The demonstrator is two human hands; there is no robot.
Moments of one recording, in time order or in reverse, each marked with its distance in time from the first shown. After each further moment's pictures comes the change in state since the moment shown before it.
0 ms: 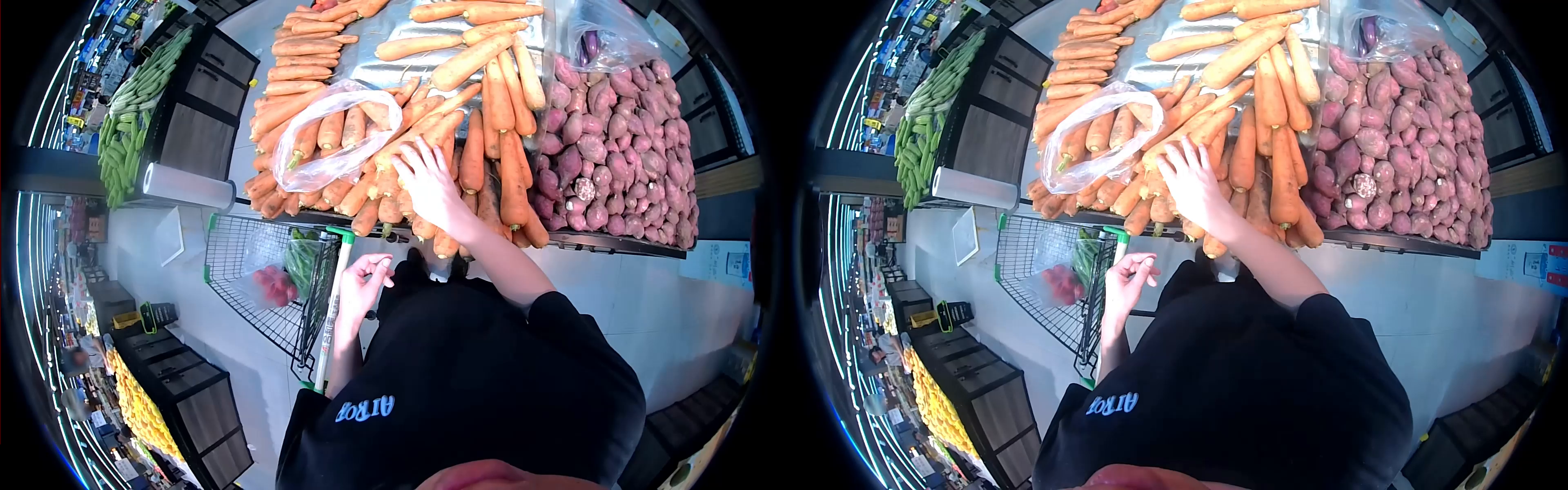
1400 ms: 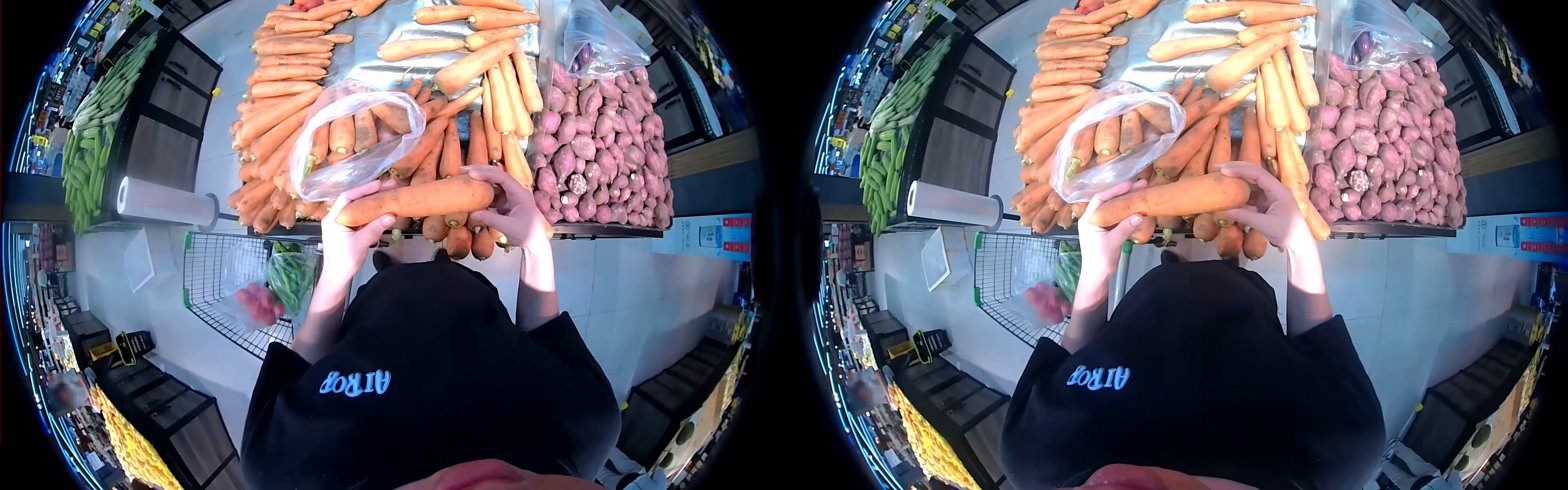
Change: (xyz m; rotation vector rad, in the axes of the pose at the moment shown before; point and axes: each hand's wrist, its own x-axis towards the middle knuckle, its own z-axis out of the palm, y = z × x) left_hand 0.085 0.084 -0.054 -0.391 -0.158 0.428; right_hand -0.032 -0.025 -0.113 1.257 0.011 0.523
